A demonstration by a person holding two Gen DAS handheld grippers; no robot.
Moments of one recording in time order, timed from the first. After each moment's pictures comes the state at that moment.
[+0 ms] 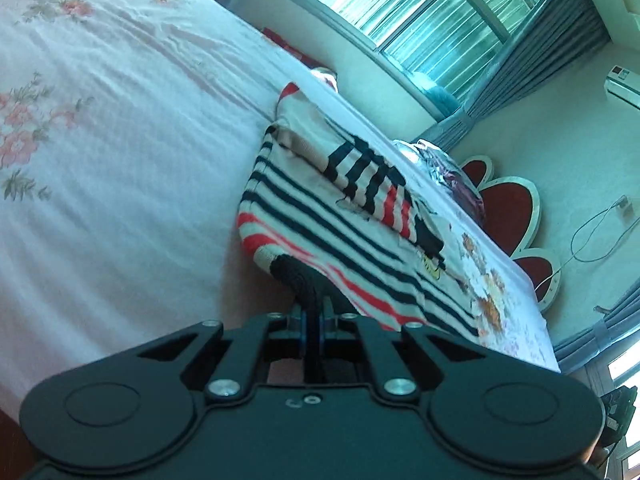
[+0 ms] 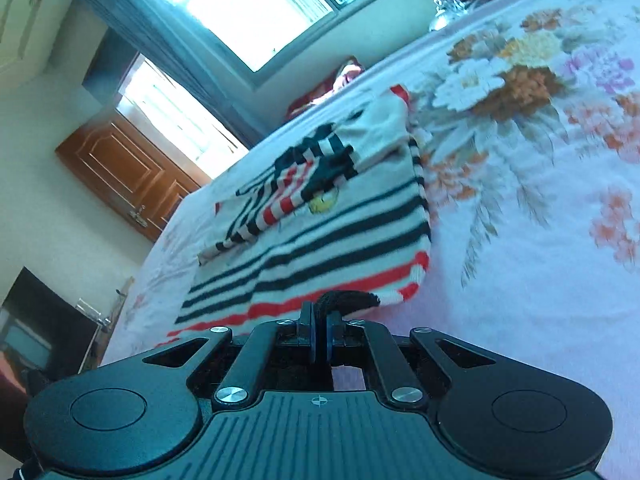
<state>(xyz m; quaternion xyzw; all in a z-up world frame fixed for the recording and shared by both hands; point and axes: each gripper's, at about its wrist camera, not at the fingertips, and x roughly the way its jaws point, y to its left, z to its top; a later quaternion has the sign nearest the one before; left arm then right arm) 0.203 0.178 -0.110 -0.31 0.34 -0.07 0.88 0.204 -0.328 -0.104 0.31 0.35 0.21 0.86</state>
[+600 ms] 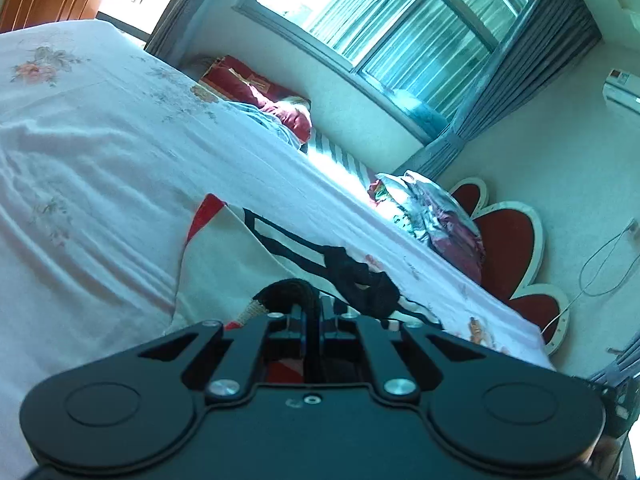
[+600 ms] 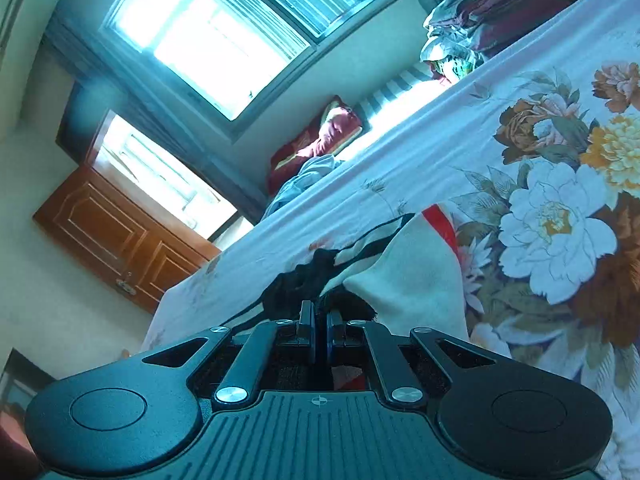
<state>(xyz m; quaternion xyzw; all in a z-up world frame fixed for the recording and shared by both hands) 0.474 0.167 -0.075 -0.27 0.32 -0.09 0.90 0.467 -0.327 -0.067 0.36 0.33 0.17 0.86</state>
